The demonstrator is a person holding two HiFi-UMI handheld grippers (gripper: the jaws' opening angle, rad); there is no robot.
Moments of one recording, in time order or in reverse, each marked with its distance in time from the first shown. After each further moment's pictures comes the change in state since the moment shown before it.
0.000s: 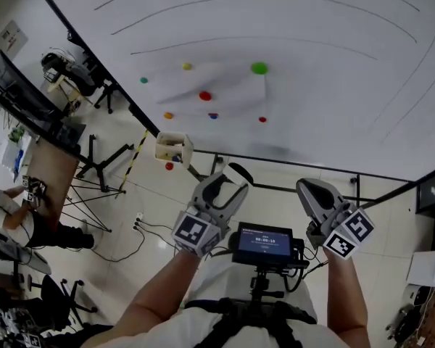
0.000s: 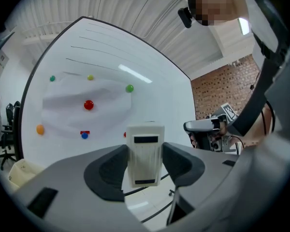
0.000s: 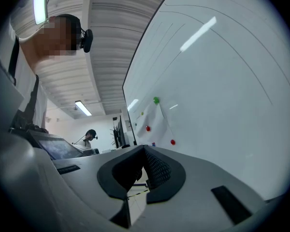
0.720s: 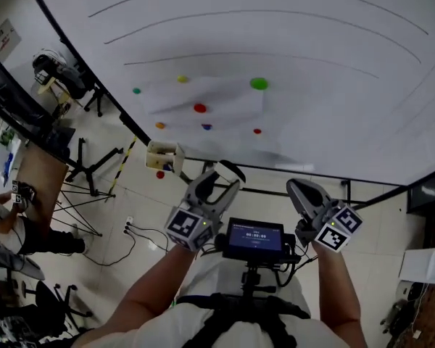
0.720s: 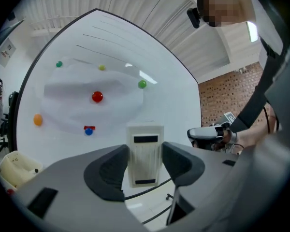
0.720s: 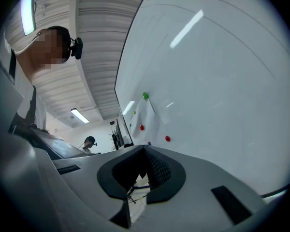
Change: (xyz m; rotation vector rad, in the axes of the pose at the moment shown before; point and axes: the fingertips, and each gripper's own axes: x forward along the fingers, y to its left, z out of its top) left arm 0.028 0.043 -0.011 -0.078 -0.028 0.029; right arm 0.028 -0.030 -0.001 0.090 -0.037 0.038
